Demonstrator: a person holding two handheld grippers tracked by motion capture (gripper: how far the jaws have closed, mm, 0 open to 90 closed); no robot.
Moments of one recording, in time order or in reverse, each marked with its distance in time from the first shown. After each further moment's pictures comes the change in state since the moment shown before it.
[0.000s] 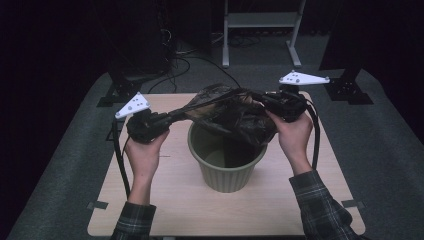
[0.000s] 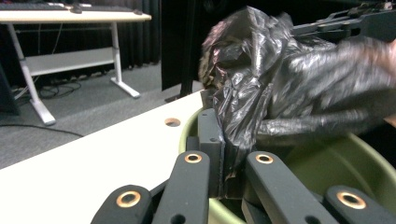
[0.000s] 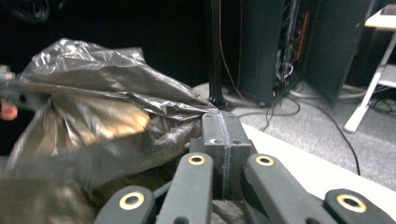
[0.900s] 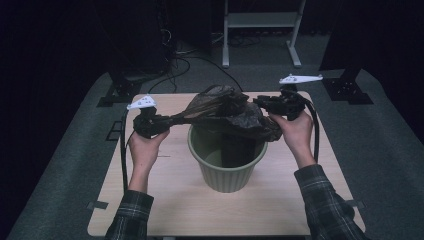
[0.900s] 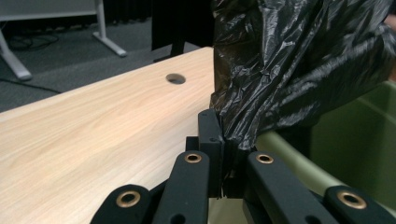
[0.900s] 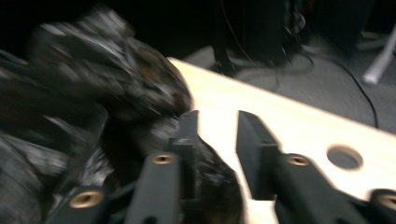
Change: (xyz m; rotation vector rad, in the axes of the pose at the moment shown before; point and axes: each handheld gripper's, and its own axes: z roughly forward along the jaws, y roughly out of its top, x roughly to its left) left arm 0.043 -0.033 0.028 0.137 -0.060 -0.080; right arm -0.043 -0.021 0.017 0.118 0.038 0.097
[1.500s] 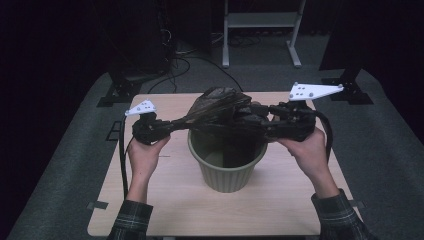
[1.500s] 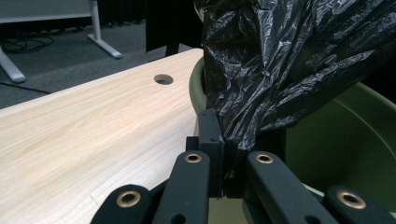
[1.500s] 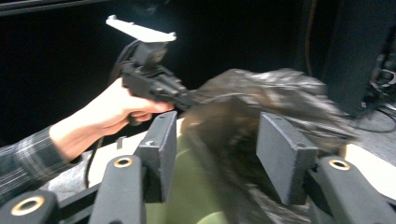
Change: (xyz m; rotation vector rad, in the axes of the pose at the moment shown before) left arm -0.022 -0.001 -0.009 -0.002 -0.011 -0.003; right arm 0.091 0.005 -0.062 -0.079 0.299 -0.186
